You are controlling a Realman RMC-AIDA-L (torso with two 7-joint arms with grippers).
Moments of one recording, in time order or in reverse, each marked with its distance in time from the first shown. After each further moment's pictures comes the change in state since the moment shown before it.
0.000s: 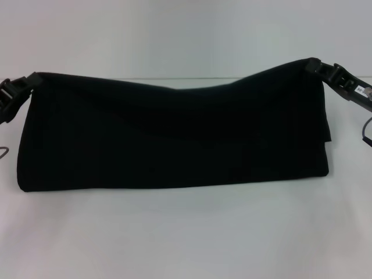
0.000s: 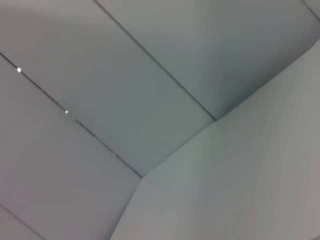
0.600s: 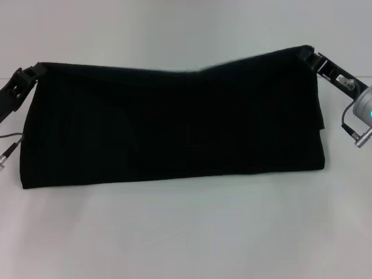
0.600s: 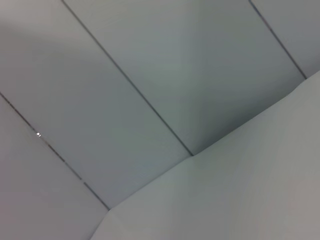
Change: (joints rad) left arm -0.070 -0.041 0.001 -0.052 -0.112 -0.206 0.156; right arm 0.093 0.008 -0.002 0.167 0.241 0.180 -0.337
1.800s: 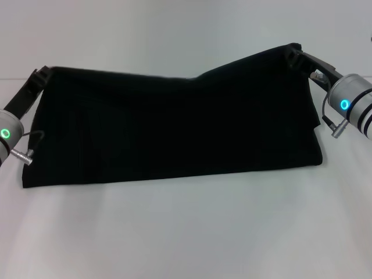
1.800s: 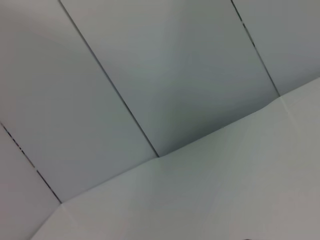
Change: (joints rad) left arm -0.082 -0.060 -0.004 -0.083 -0.212 -0.252 0.246; right arm 0.121 0.008 0.008 0.130 0.205 0.202 -0.353
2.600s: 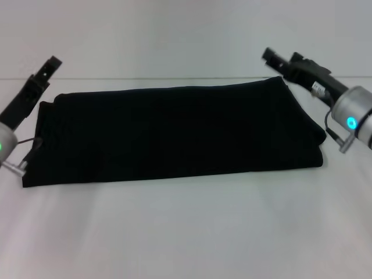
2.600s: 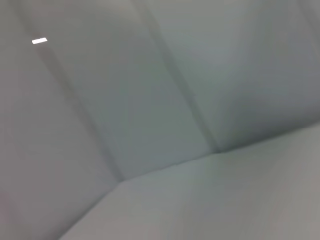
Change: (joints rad) left arm 0.095 0.039 0.146 -0.041 -0.086 0.188 -0.053; right arm -0.090 -0.010 -0.152 -0.027 -0.018 -0.209 -0.014
